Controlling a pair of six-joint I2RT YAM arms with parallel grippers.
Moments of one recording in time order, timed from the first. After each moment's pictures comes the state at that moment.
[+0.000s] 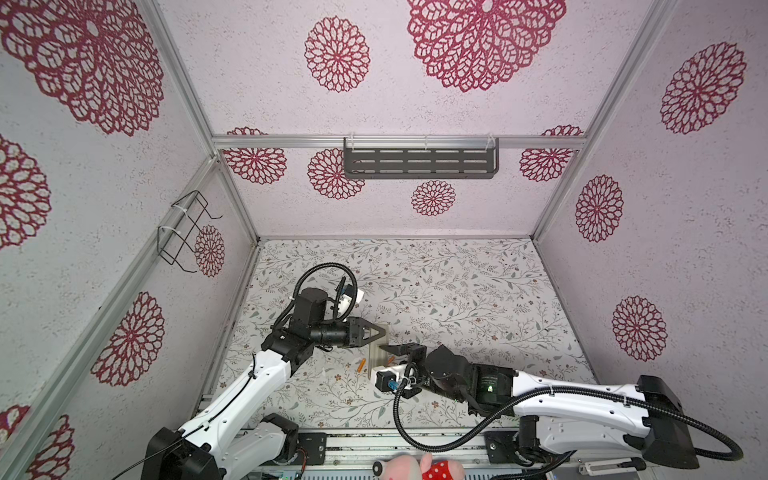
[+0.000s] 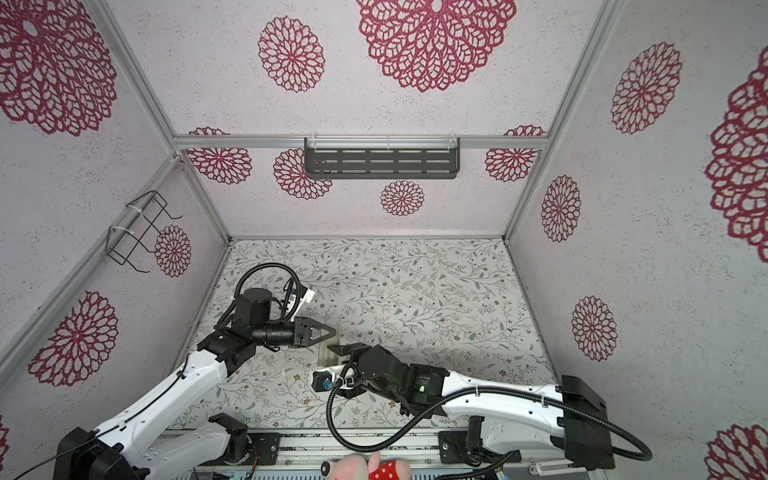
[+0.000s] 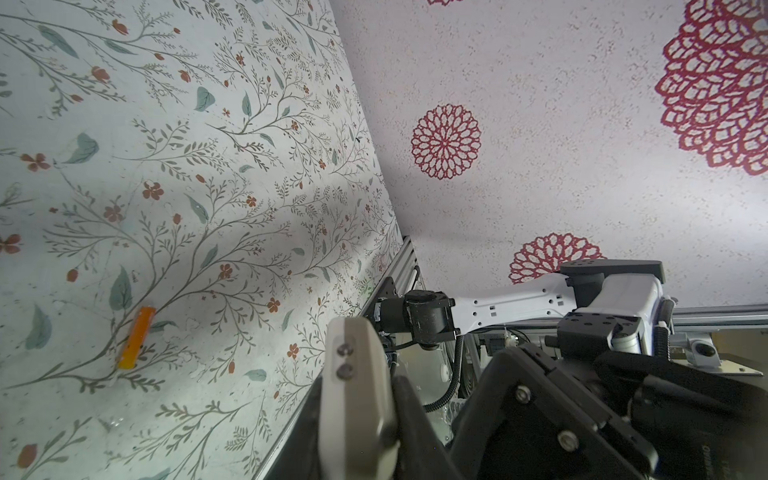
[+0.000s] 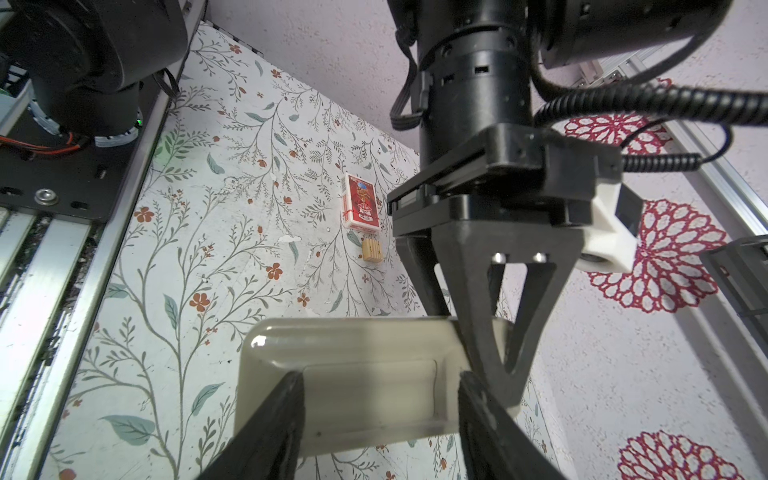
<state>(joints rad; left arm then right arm) -0.42 1.06 0.72 -0.23 0.88 -0.68 1.33 1.14 0.79 -0.01 0.20 -0.64</state>
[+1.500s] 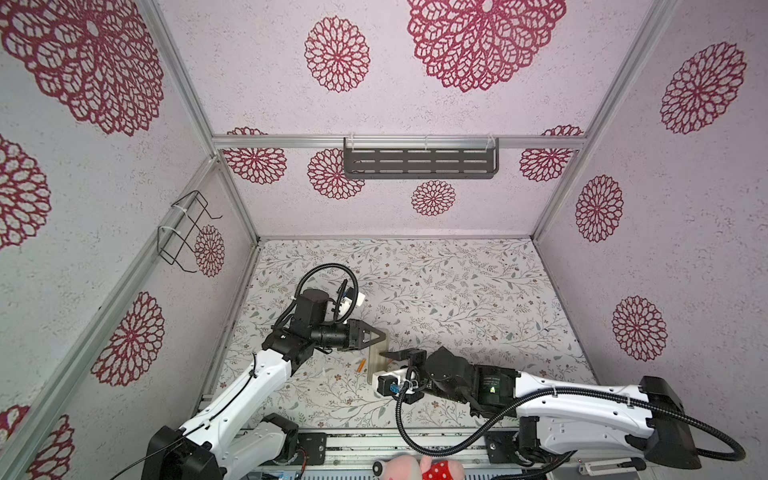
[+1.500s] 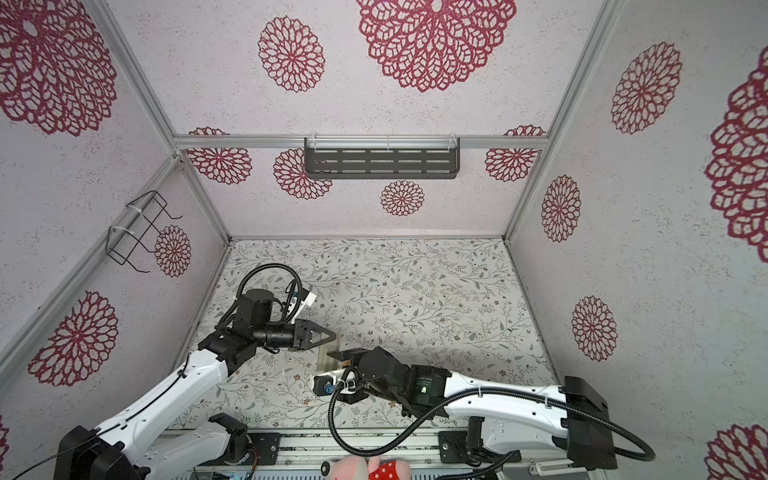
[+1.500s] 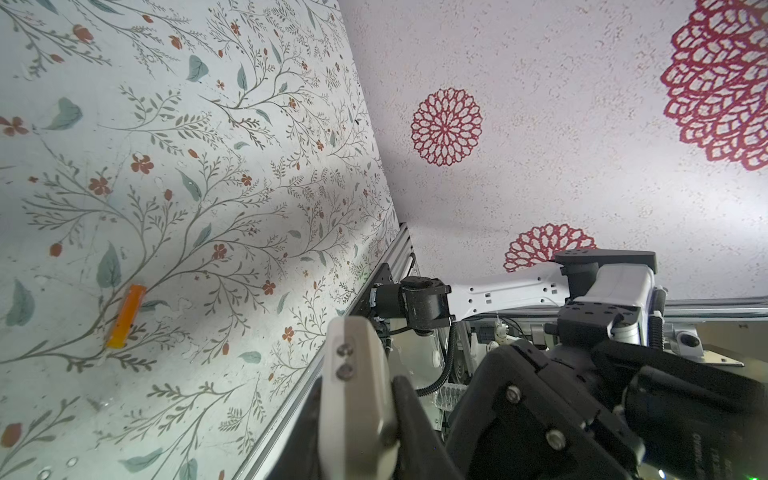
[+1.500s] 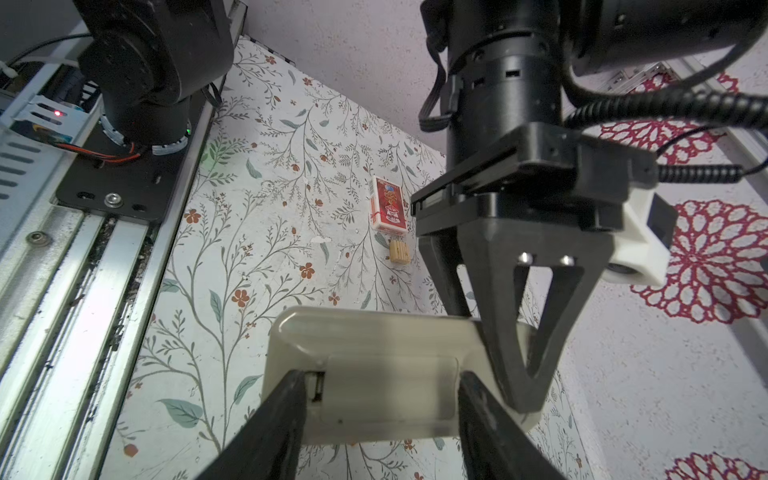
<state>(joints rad) -0.42 1.07 0.72 -0.28 0.91 -0.66 1.34 1.14 0.79 -0.06 0.15 -0.60</state>
